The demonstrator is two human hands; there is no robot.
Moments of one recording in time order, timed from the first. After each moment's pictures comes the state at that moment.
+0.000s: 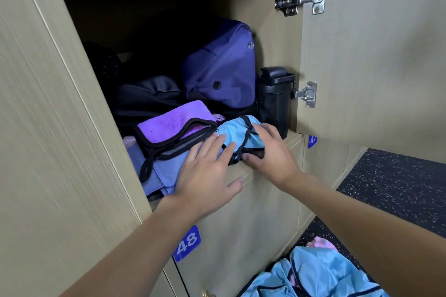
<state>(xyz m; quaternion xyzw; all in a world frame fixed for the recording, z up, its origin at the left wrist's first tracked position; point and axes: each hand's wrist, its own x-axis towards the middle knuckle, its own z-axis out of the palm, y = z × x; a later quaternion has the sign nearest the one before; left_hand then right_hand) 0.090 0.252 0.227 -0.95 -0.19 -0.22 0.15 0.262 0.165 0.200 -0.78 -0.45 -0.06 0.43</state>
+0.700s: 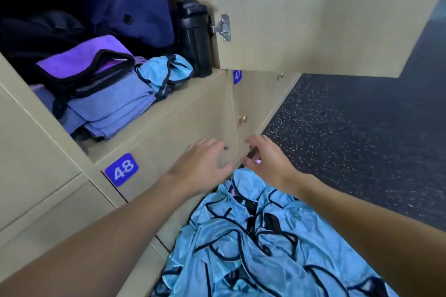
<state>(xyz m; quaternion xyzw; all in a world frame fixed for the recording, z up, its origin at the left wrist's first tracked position) 0.094 0.134 0.146 -0.99 -0.06 -0.07 -0.10 0.199 -0.025 0.104 -0.86 -0.35 0.05 0.37</state>
